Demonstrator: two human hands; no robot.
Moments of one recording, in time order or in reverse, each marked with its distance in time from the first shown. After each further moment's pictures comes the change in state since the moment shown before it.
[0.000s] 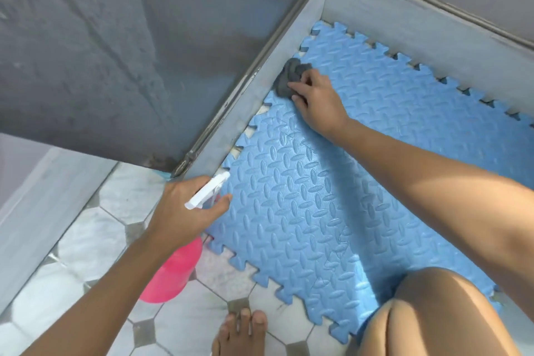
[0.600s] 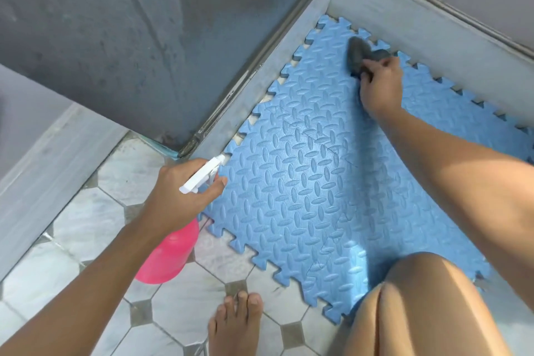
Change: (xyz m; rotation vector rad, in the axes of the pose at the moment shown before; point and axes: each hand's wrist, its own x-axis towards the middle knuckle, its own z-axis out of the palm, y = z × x) left_hand -0.012 -0.001 -0.013 -0.113 0.019 -0.012; right_hand -0.017 0.079 -0.046 -0.142 0.166 0.359
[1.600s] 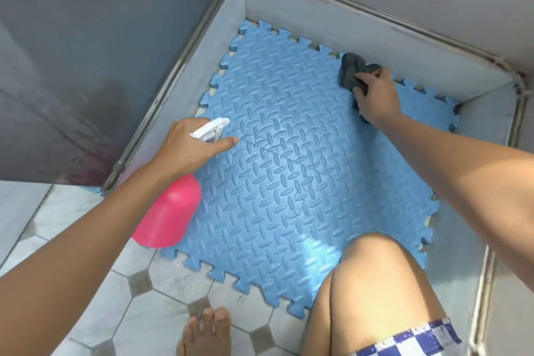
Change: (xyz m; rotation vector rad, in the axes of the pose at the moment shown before) left_hand 0.120 0.085 0.084 0.087 -0.204 -0.058; right_hand -0.037 0.131 -0.070 -0.010 -0.143 0.241
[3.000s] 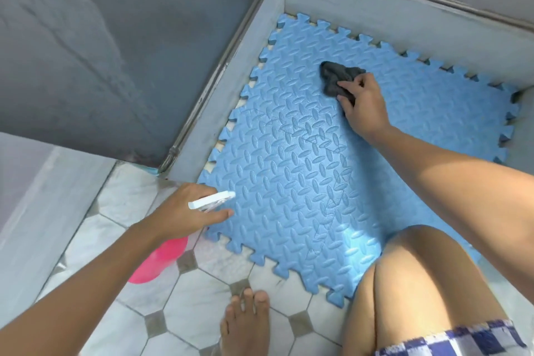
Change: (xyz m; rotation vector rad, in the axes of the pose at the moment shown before) left_hand -0.111 -0.102 -0.037 0.124 -0.310 0.061; right_hand -0.052 -0.081 0.055 0.119 0.043 -0.232
